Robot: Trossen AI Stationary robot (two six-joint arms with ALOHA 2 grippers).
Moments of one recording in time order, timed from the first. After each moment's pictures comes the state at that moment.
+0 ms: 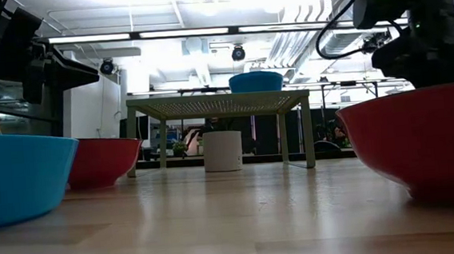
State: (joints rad) left arm -0.26 0.02 0.04 0.00 -0.85 0.57; right arm -0.12 1.09 0.69 -1.08 -0.08 1.19
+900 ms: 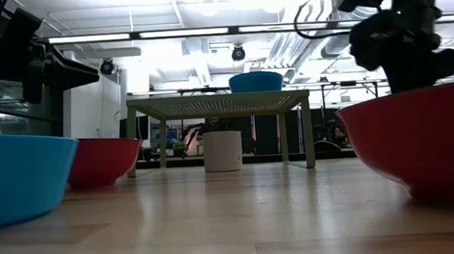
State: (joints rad) left arm -0.26 0.02 0.04 0.00 -0.85 0.57; right arm -0.08 1.16 0.77 -0.91 -0.14 1.06
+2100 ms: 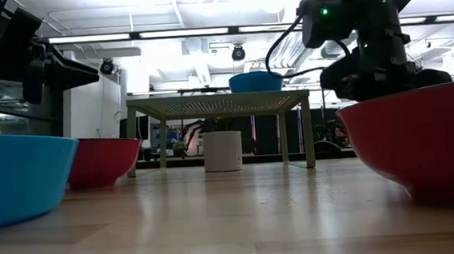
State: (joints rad) left arm -0.26 0.02 0.04 0.00 -0.85 0.57; right arm -0.03 1.52 0.87 -0.84 -0.15 1.20
